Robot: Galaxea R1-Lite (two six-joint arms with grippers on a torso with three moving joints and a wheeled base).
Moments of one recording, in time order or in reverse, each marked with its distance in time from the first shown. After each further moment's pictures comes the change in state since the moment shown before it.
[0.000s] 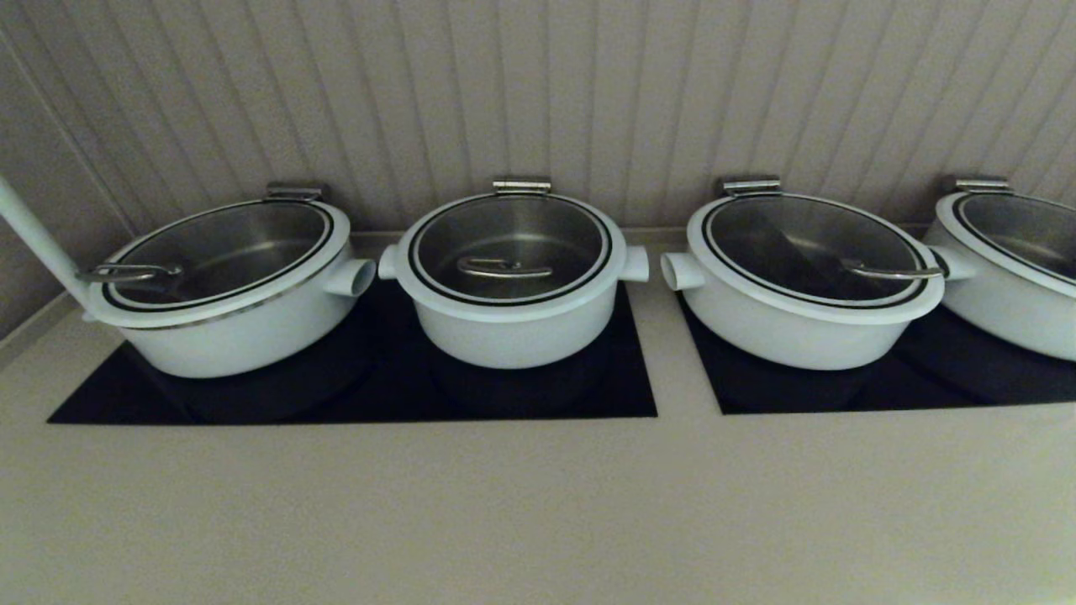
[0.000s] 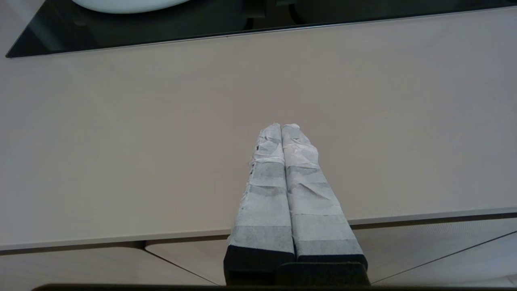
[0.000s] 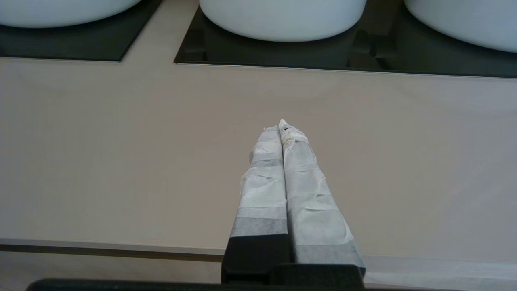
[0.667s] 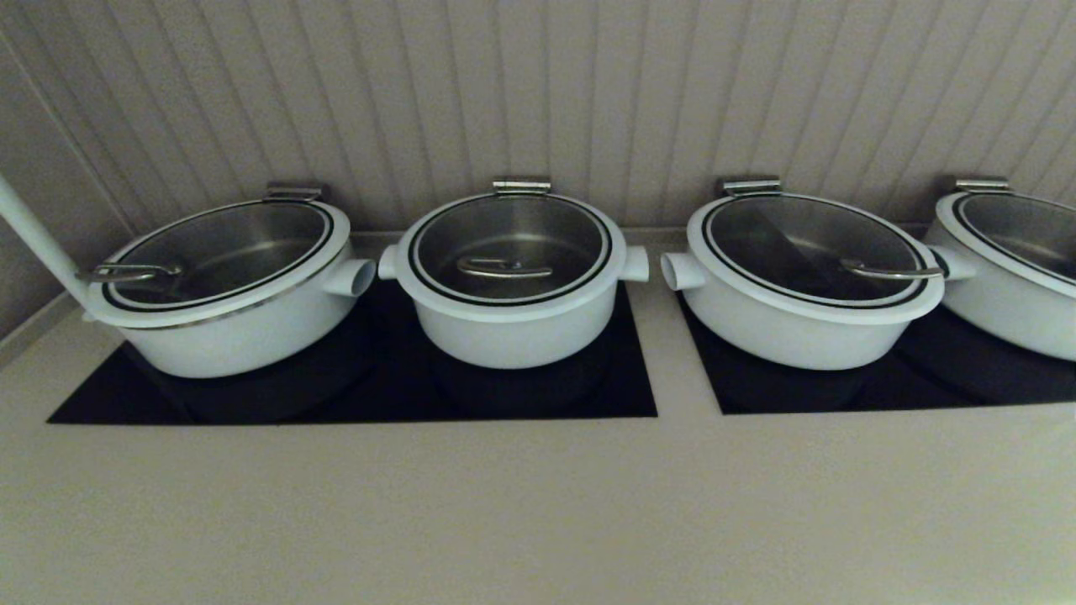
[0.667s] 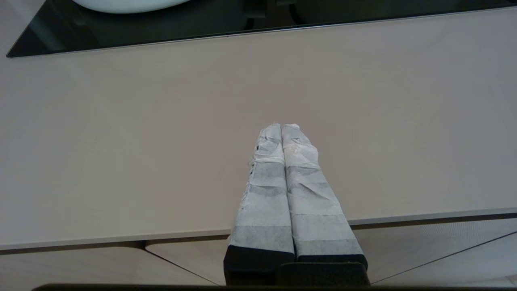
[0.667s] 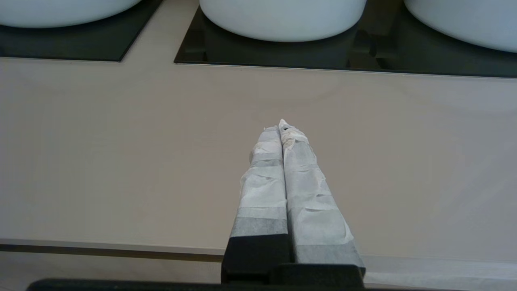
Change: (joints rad) left arm 0.000 0.000 0.000 0.000 0.003 -0.002; right arm 0.000 0.000 0.000 0.000 0.000 0.000
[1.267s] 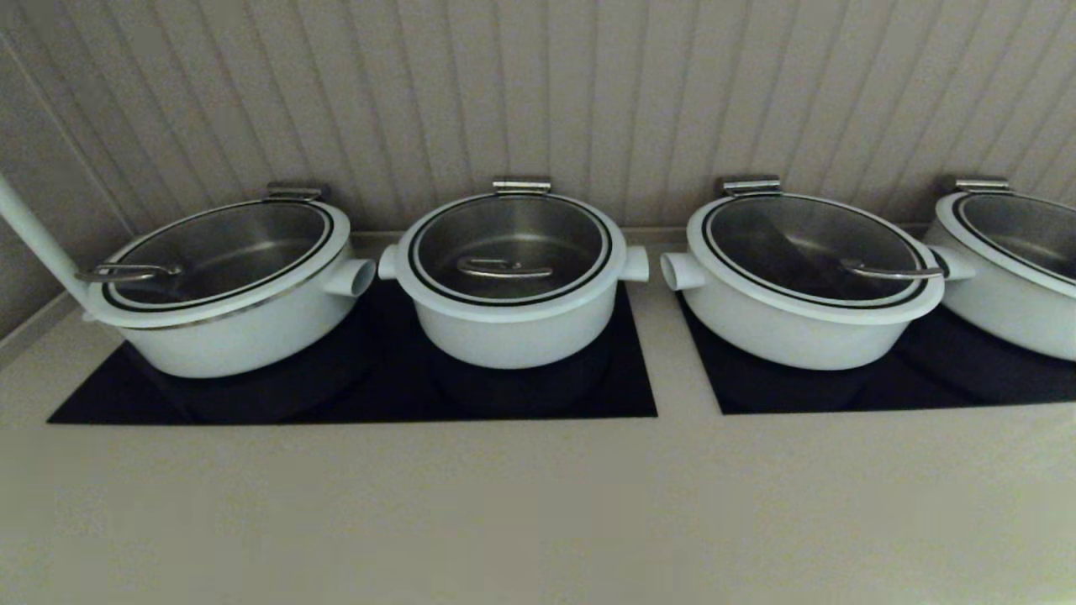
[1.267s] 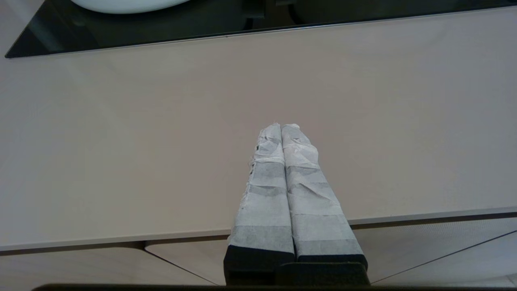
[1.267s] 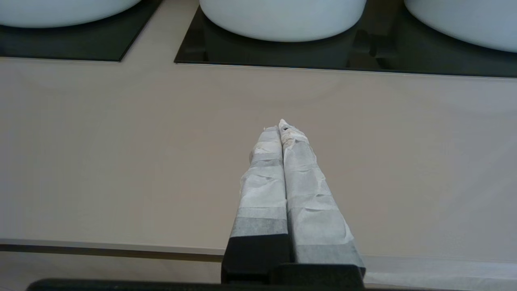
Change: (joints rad) left arm -0.003 0.000 0.000 0.000 0.000 0.000; right arm 0.000 0.000 0.000 0.000 0.000 0.000
